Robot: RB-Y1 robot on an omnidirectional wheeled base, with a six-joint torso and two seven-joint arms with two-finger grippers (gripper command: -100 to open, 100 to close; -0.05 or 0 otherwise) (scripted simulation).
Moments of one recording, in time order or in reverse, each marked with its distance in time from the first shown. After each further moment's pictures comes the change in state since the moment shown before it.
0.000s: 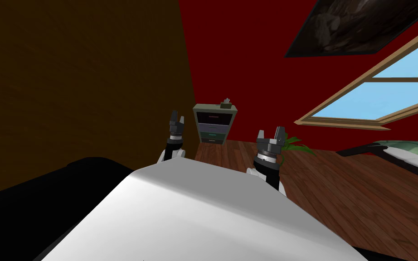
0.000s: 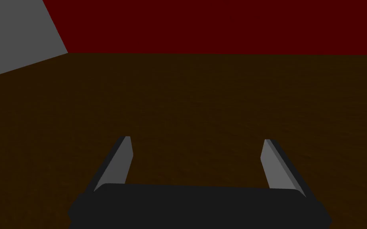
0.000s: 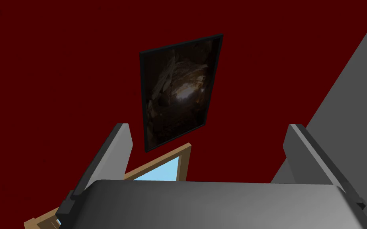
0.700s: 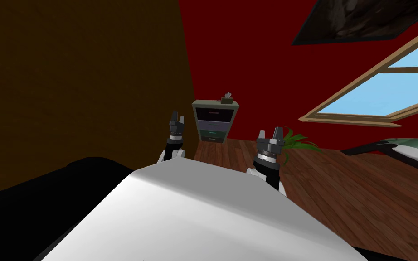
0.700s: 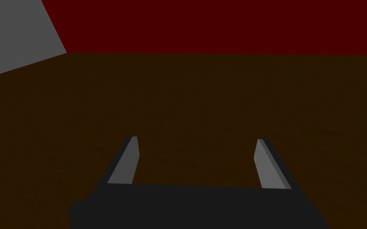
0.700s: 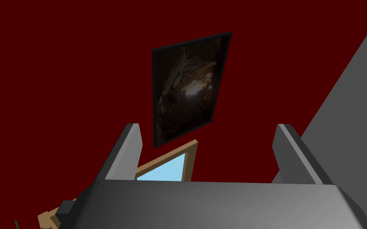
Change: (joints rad) left arm 0.000 0.000 0.000 0.000 0.000 0.000 0.000; right arm 0.000 0.000 0.000 0.000 0.000 0.000 0.000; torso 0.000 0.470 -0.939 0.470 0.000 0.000
